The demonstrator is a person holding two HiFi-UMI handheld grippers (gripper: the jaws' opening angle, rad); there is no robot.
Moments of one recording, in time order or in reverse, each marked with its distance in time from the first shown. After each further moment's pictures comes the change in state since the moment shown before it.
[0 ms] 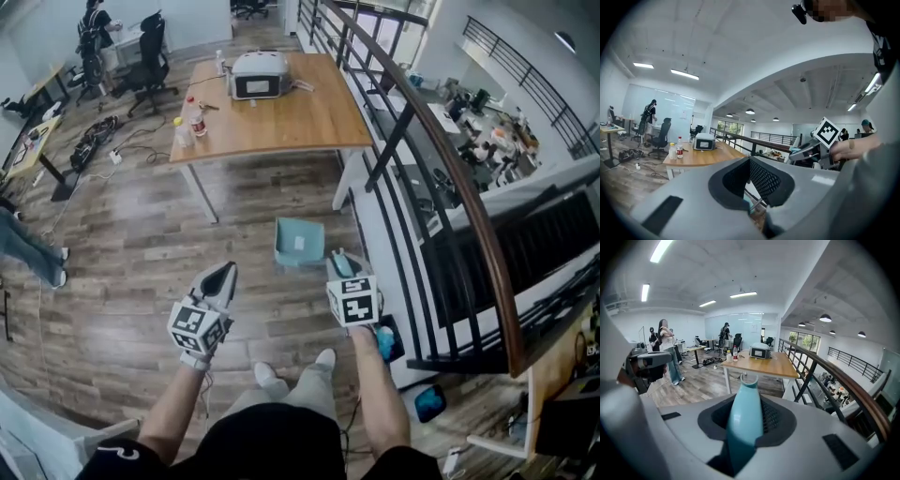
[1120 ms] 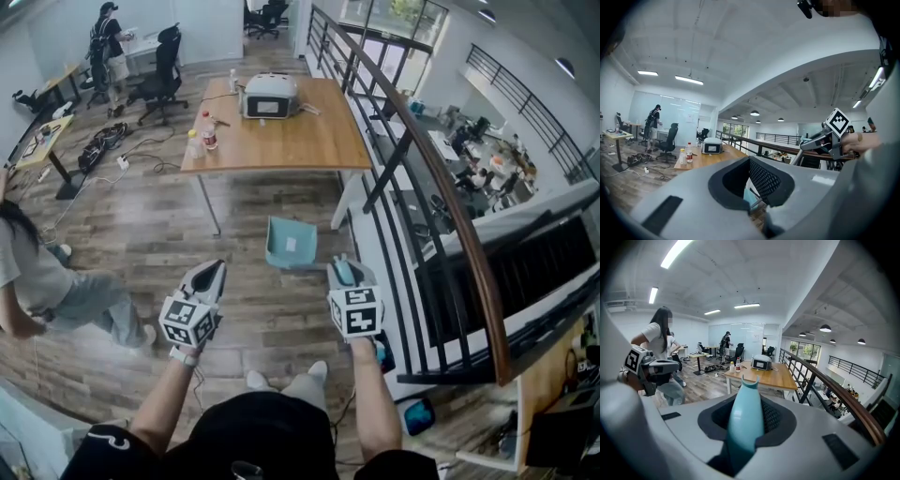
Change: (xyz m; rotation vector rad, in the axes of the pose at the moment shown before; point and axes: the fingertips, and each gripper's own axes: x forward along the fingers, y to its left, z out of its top) left arm -0.048 0.019 0.033 0.015 -0.009 0.074; right arm -0.067 0.019 0.051 -0.048 -0.135 -0.013
